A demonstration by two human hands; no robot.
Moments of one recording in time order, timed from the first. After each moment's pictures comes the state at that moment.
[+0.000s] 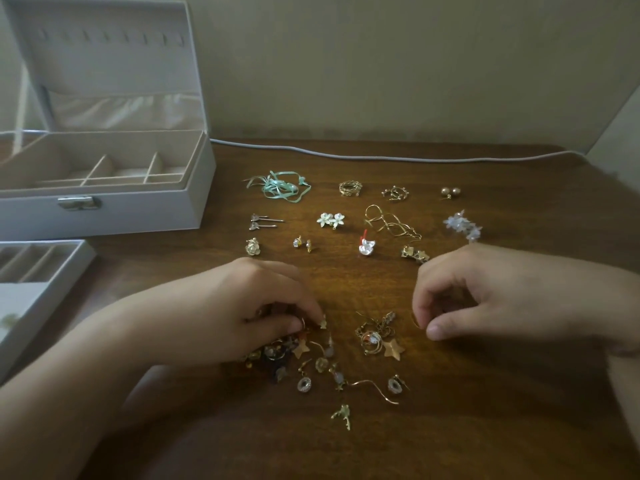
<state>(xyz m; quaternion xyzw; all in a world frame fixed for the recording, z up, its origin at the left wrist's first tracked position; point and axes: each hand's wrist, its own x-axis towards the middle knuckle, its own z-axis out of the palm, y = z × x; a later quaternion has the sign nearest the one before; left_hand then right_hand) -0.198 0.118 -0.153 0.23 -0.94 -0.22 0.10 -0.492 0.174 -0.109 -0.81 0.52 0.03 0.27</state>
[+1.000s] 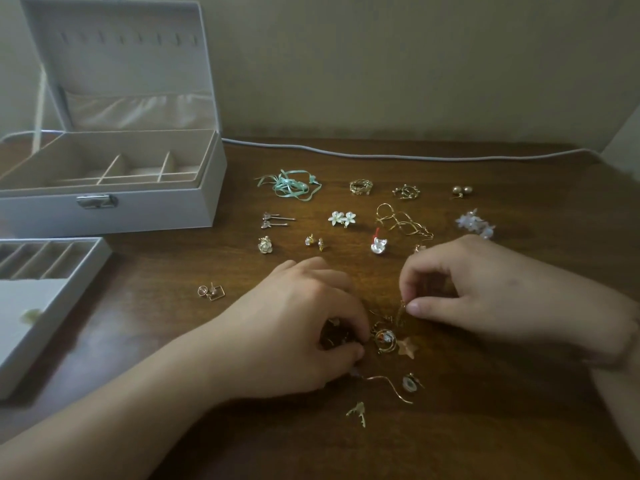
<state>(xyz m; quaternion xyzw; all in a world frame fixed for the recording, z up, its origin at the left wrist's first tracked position) -0.233 0.152 -0.154 0.29 -0.94 -0.15 0.14 -0.467 0.174 -0.118 -0.81 0.55 -0.05 0.20</state>
